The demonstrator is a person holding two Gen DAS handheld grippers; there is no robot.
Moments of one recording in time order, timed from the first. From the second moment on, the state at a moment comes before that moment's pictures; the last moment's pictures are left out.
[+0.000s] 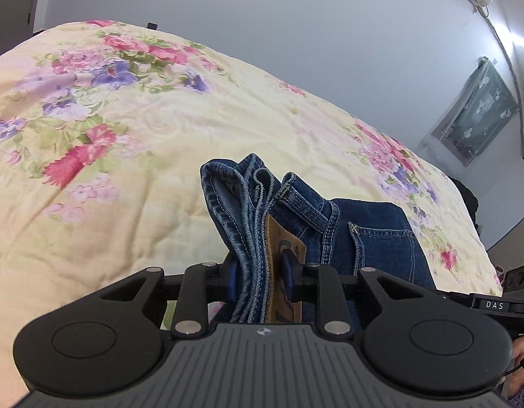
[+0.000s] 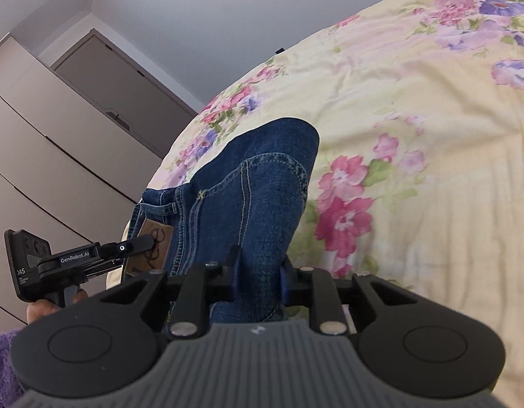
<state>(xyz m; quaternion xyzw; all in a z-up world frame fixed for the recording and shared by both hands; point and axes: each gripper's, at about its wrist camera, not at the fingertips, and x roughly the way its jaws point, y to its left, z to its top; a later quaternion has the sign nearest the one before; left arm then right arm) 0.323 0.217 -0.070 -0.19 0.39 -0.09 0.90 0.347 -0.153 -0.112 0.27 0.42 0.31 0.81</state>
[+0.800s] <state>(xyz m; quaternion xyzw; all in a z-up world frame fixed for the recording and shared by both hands) 0.340 0.268 -0.162 -0.23 0.40 -0.08 0.88 0.389 -0.100 -0.196 0.23 0.48 0.28 0.80</state>
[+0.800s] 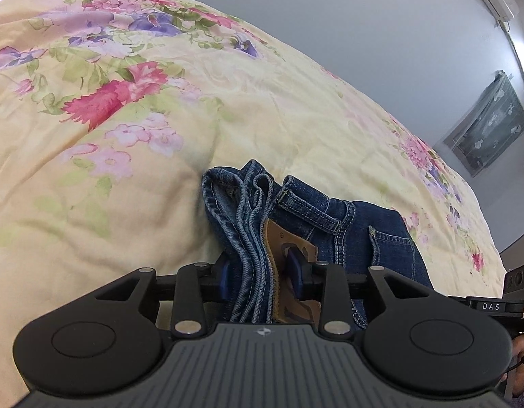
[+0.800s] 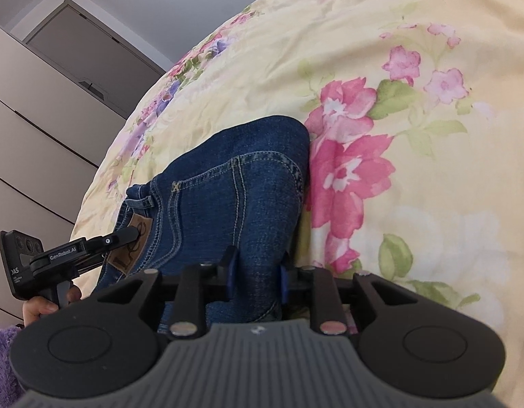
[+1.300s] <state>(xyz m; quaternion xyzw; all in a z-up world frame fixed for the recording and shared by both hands) 0.280 0.205 -0.111 0.01 0.43 -0.09 0.90 0.296 -0.066 -0.132 -0.05 0.38 0.26 0.89</state>
